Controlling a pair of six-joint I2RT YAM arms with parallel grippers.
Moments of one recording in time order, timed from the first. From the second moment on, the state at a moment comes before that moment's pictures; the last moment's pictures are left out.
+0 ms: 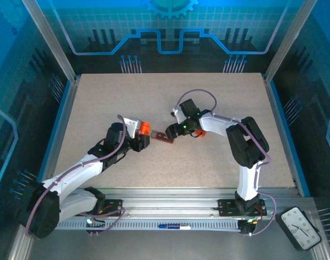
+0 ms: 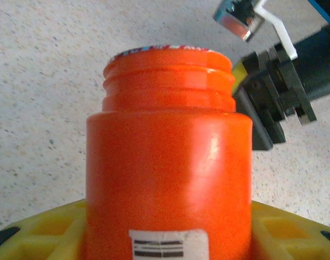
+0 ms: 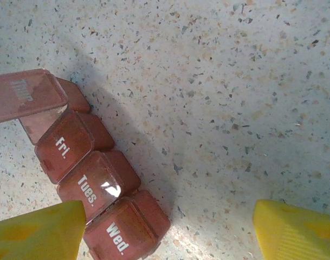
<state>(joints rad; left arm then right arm) -0.46 1.09 0.53 -0.02 0.15 -0.30 0.52 1.94 1.25 -0.39 -0.33 0.14</state>
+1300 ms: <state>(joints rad) -0.50 1.38 0.41 0.26 0.15 -0.32 0.53 1.94 1.25 -0.37 -0.34 0.18</state>
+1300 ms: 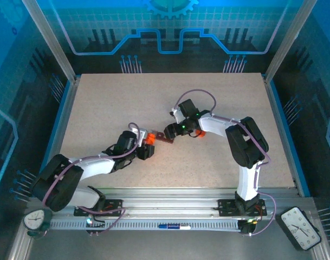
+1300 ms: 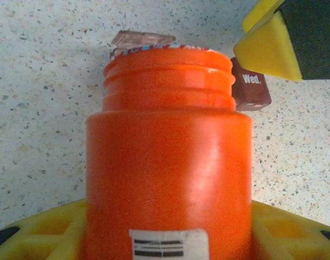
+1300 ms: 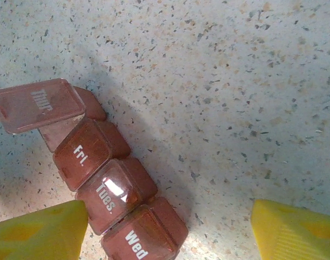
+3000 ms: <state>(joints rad) -0.43 1.60 0.59 0.32 0.19 -0.27 0.55 1.99 1.29 -0.43 -0.29 0.16</state>
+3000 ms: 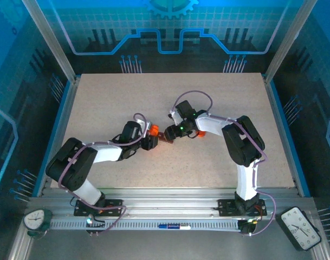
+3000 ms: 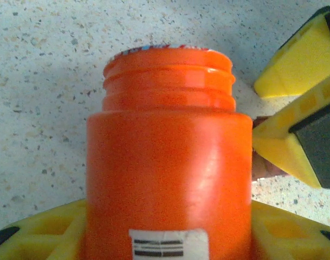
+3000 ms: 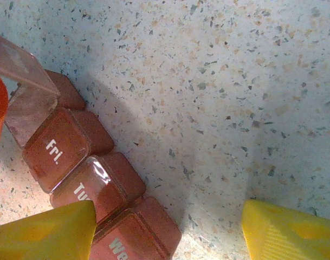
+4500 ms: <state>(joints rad) -0.41 1.25 0.50 0.26 0.26 -0.26 0.51 1.99 1.36 -0.51 -0.30 0.17</state>
